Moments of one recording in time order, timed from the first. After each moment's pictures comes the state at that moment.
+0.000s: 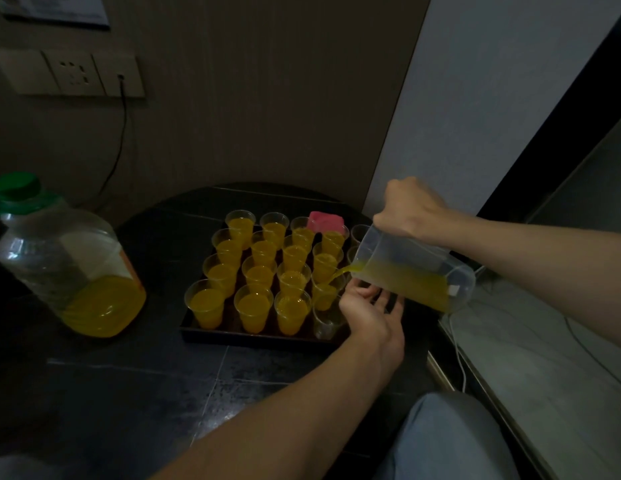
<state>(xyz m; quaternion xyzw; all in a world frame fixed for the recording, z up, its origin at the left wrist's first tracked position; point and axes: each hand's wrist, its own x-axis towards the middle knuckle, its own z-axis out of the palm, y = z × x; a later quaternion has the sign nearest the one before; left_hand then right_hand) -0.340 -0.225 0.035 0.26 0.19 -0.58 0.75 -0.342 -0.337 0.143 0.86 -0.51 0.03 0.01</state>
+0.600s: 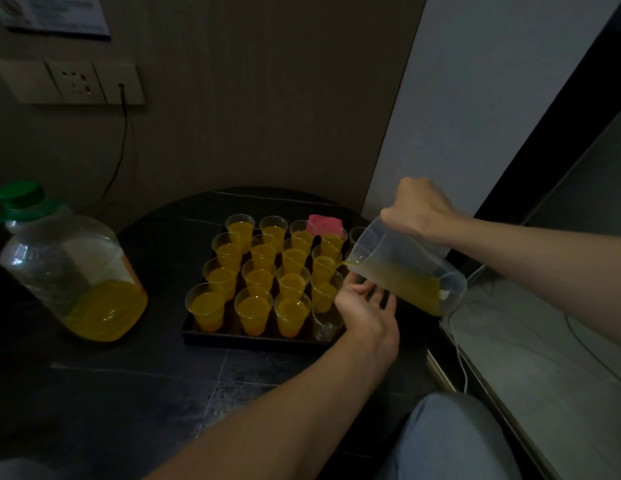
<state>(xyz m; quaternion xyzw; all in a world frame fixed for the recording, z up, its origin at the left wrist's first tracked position) -0.335 -0.227 0.038 0.27 0.17 -0.57 0.76 -0.354 -0.339 0.148 0.83 -0.54 0.08 -0.03</state>
